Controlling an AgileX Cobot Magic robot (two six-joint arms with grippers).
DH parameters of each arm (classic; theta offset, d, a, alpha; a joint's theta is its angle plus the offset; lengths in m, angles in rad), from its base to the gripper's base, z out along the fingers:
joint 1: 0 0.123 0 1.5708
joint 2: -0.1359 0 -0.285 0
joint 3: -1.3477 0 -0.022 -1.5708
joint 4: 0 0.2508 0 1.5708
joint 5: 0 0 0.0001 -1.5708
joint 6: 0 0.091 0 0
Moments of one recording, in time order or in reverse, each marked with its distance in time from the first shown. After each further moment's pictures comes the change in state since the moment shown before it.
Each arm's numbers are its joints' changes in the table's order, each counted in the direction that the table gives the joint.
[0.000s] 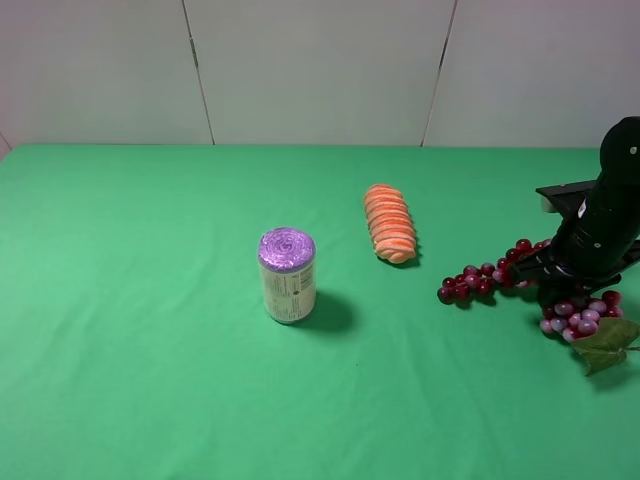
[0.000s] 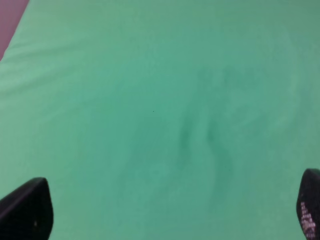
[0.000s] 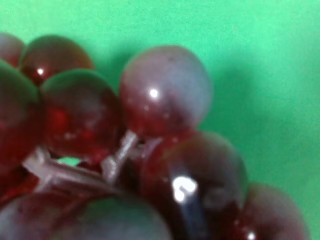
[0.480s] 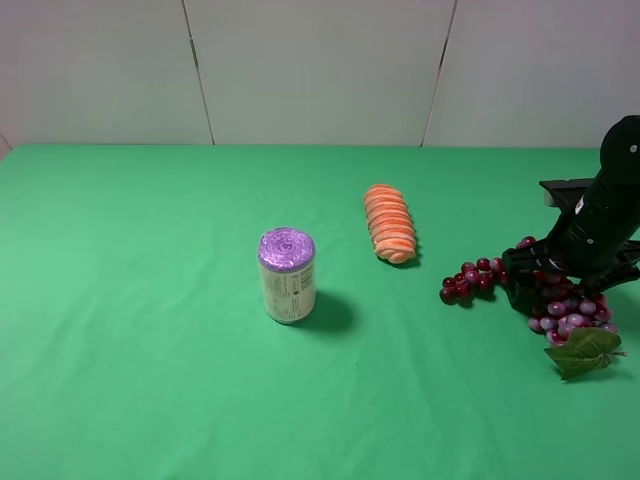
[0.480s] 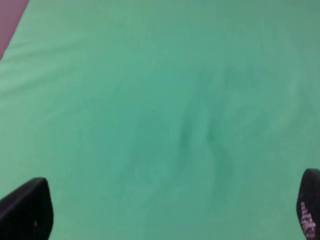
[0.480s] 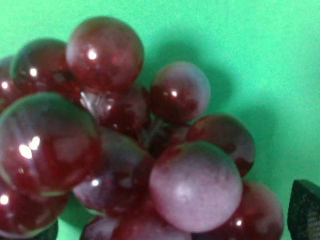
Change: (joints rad) left arm 0.000 0.000 0.000 0.000 0.000 0.000; right arm 0.000 0.000 0.001 0.033 0.039 0.060
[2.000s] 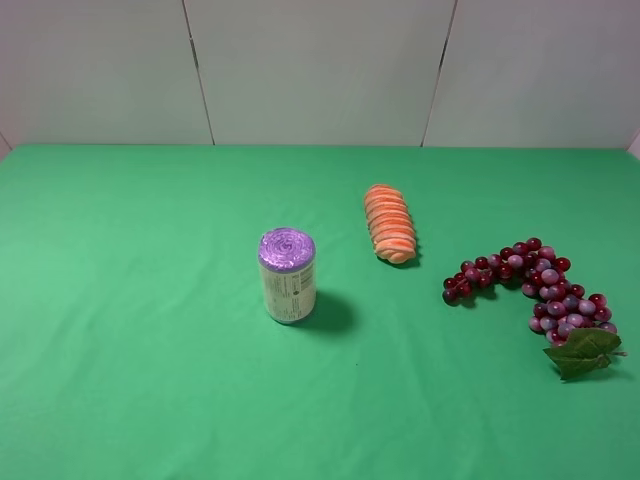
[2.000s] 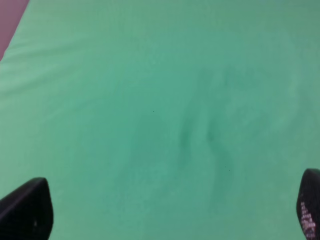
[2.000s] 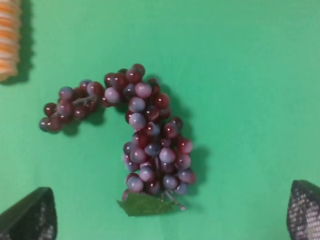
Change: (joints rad) left arm 0.000 0.000 0.000 0.000 0.000 0.000; right arm 0.000 0.896 0.155 0.071 -0.572 -0.097
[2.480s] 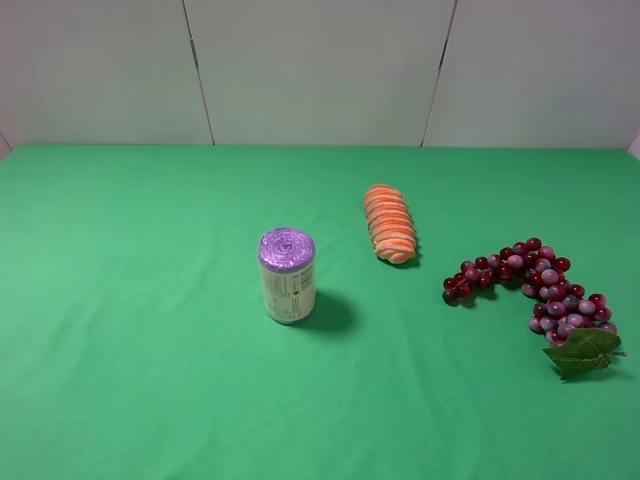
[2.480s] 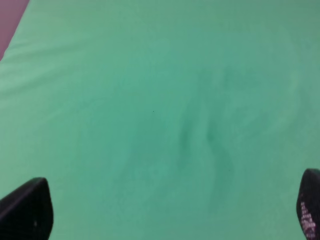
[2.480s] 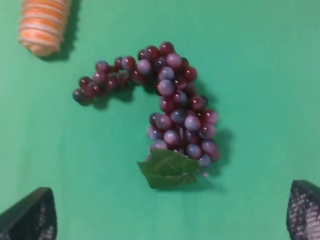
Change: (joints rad) left arm 0.000 0.000 0.000 0.000 0.000 0.000; right arm 0.000 0.551 -0.320 0.081 0.001 -0.080
